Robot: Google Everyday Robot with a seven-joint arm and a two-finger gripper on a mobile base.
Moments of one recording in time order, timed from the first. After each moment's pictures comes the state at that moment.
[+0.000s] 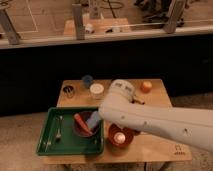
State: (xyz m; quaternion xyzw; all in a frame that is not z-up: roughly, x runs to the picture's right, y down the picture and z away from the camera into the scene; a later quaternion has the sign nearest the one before) arm 0.024 0.116 0.658 -0.15 -0.10 -0.39 0.90
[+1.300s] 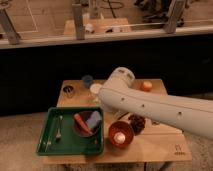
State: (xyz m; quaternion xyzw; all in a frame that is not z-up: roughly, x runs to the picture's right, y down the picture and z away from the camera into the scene) arm 0.002 0.097 0.664 -0.15 -0.15 -0.40 0.89
